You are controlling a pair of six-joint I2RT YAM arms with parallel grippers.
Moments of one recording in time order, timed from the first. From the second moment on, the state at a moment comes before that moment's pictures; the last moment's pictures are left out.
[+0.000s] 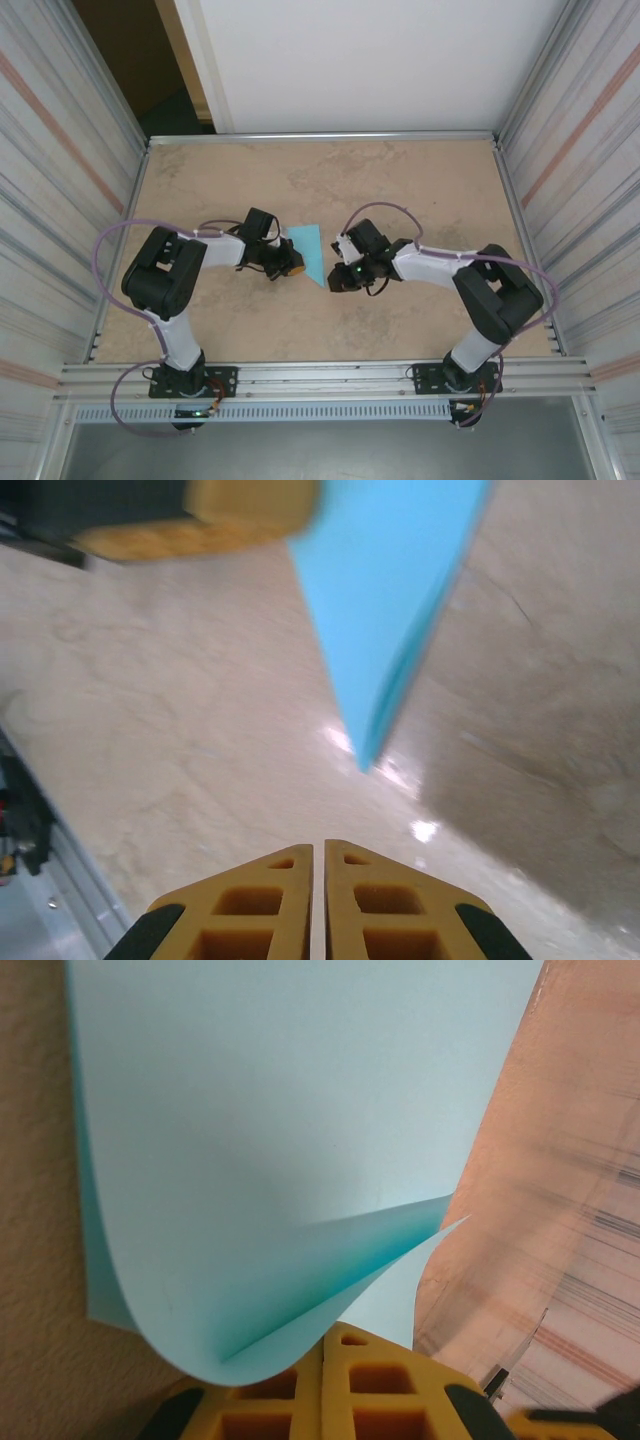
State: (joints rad) left arm -0.43 1.82 0.85 -0.09 0.63 -0.86; right arm 0.71 1.62 0.85 -0.26 -0.48 0.47
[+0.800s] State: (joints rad) left arm -0.43 1.83 0.88 -0.12 0.63 -0.82; right arm 0.73 1.90 1.07 -0.27 -0.42 0.47
